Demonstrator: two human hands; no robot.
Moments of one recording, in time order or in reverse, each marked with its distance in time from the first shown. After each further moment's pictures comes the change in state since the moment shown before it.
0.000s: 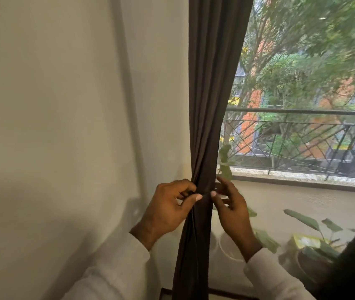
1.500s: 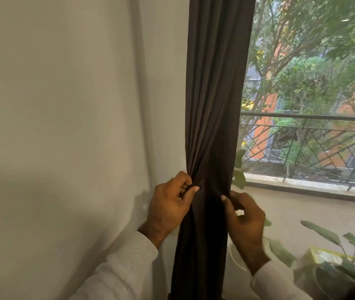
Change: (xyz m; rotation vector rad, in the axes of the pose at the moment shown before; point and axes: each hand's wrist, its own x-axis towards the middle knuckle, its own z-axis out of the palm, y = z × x) left_hand 0.001 -0.018 -0.013 0.196 0.212 -0.084; right_hand -0.007 0.004 0.012 -0.178 0.215 -0.195
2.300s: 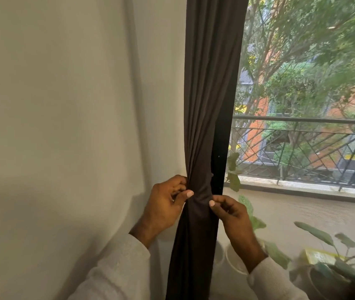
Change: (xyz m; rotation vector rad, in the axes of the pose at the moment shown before) left_hand 0.013 -0.008 -0.004 -0.131 -0.193 -0.048; right_hand 0.010 0.001 0.006 0.465 -0.311 0.366
